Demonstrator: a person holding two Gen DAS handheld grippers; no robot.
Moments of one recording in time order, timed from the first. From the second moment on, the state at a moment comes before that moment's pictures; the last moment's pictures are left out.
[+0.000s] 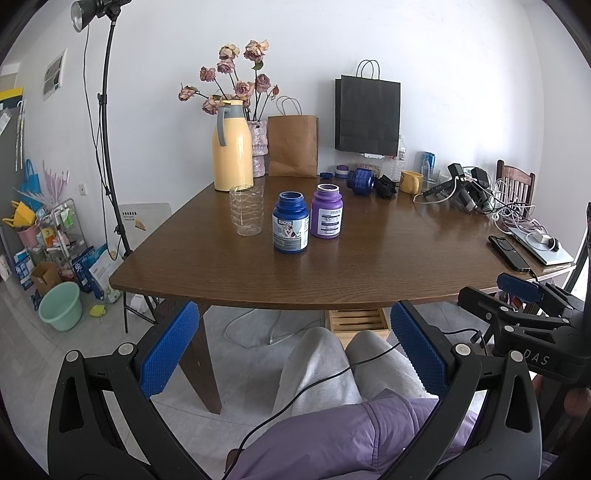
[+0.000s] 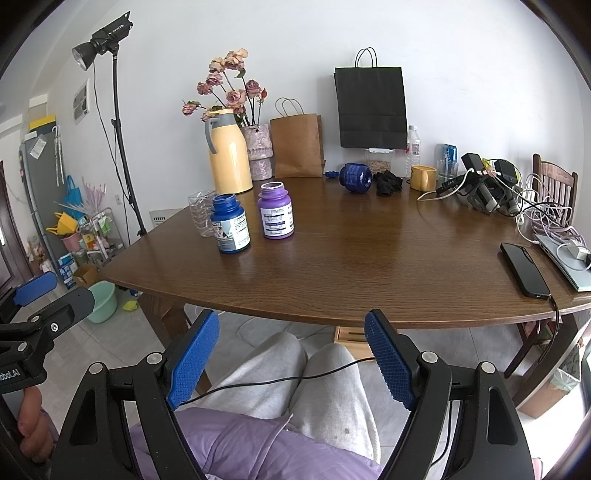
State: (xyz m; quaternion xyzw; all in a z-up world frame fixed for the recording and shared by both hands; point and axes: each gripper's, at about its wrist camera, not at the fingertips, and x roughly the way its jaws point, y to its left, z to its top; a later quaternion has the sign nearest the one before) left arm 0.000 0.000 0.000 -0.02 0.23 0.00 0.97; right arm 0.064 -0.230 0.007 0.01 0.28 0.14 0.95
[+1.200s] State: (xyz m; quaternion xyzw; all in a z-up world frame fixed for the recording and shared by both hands) left arm 0.176 -0.034 0.020 0.02 0.23 -0.07 0.97; right arm 0.197 -0.262 0.015 -0.01 0.28 0.12 0.95
